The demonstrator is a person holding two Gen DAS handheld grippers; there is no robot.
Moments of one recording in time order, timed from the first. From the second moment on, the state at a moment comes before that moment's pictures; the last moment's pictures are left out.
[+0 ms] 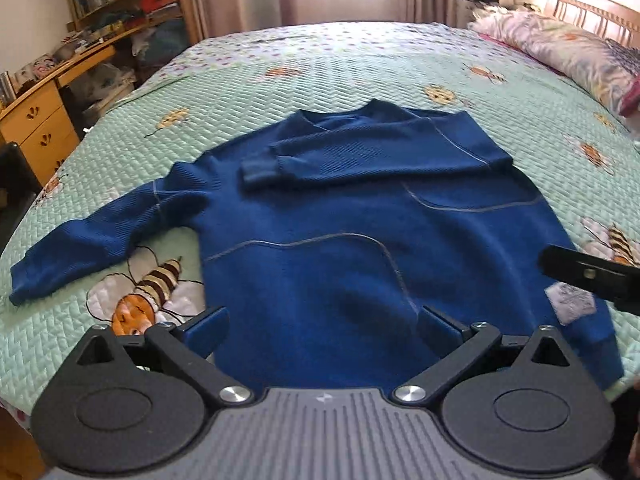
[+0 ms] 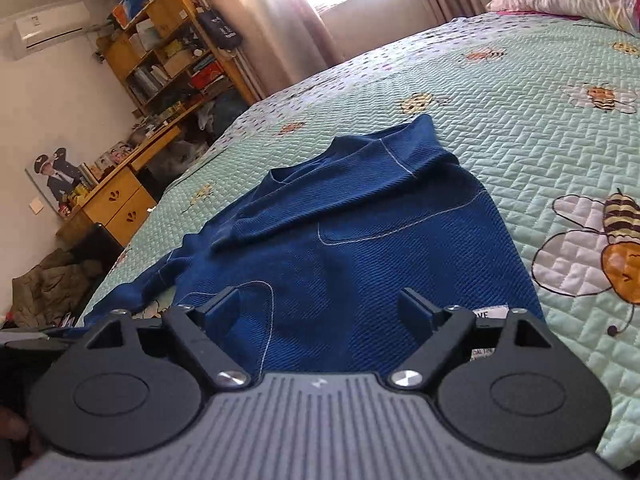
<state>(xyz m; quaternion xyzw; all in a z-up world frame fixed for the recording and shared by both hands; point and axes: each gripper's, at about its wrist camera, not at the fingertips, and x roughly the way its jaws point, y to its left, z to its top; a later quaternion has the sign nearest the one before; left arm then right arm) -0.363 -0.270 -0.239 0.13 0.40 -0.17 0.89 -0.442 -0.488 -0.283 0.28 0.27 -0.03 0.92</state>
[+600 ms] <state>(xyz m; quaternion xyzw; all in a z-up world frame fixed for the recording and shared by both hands) -0.392 -0.281 -0.194 0.12 0.39 -0.14 0.90 -0.453 -0.461 -0.257 0.26 0.25 -0.03 0.93</state>
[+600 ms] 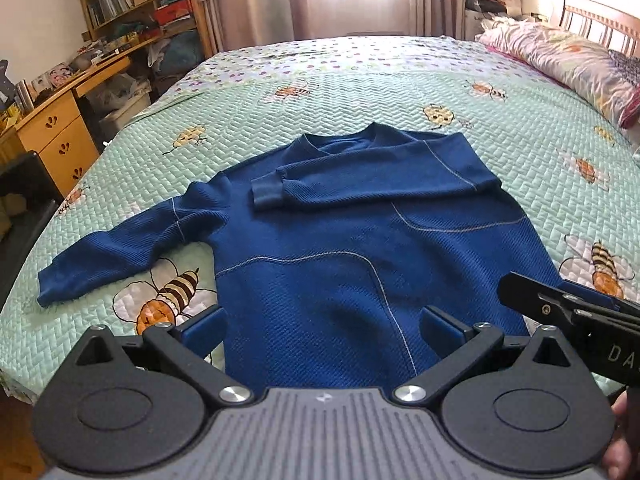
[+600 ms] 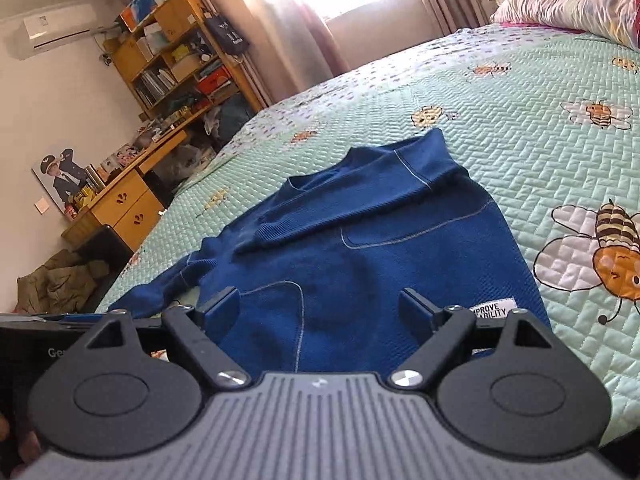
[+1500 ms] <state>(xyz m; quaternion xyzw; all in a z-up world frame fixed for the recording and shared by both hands) -0.369 -0.251 -0.216 0.09 0.41 -0.15 0.90 -0.433 -0.428 -0.261 0.23 0.28 -0.04 0.93</state>
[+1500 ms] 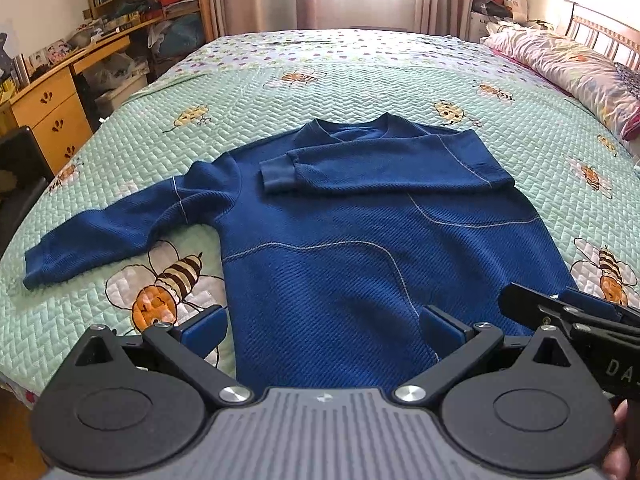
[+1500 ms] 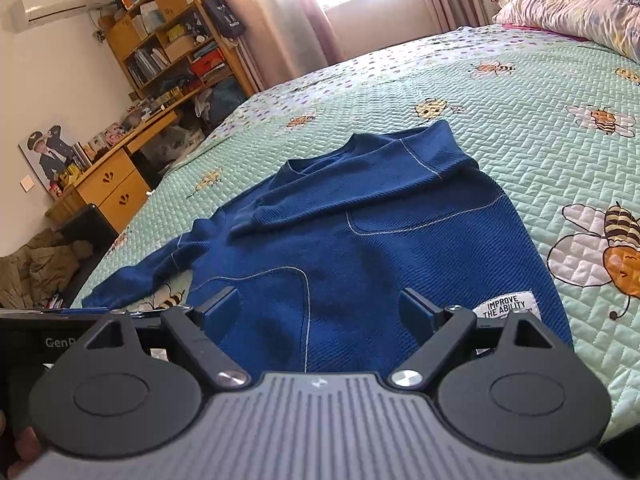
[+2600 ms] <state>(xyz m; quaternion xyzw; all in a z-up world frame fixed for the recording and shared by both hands) -0.174 0.102 -0.361 -0.60 0.30 0.04 0.74 -0.395 -0.445 -0.318 0.25 0.38 -0.08 0.89</state>
